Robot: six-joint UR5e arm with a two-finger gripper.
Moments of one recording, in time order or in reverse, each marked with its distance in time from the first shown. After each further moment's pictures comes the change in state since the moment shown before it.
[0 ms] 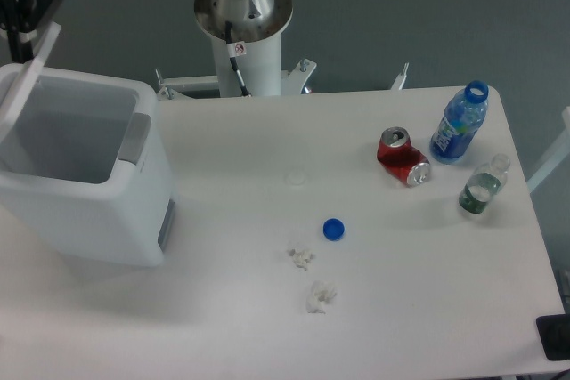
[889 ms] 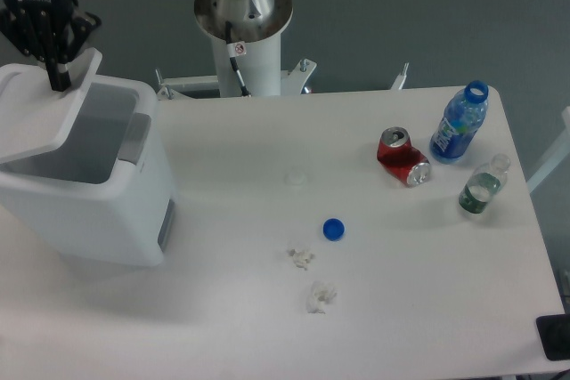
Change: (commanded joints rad) arm 0.015 -0.041 -0.020 0.002 0.031 0.000
